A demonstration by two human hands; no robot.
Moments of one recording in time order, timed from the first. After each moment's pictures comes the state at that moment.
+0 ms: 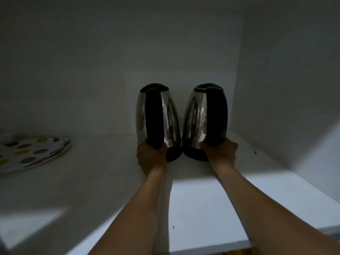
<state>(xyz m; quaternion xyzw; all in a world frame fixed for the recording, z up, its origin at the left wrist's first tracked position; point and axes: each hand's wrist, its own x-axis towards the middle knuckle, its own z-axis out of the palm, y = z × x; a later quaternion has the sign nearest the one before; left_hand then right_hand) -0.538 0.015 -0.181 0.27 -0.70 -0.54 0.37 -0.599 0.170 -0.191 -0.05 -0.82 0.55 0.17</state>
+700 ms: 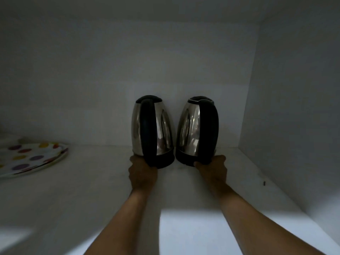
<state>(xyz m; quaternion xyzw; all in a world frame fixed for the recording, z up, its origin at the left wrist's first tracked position) -0.583 0.015 -0.179 0.35 -0.78 -0.45 0.26 -0.680 0.166 -0.197 -0.01 -0.82 0.56 0.07</state>
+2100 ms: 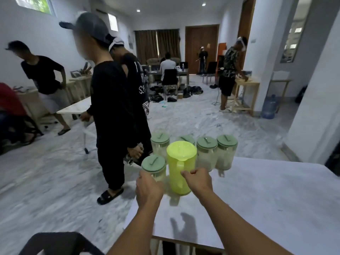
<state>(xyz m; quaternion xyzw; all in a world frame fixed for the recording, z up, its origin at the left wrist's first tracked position) 0.594 0.004 -0.321 0.89 -0.21 -0.16 0.38 0.487 -0.077 -0.324 0.62 -0.58 0.25 -0.47</state>
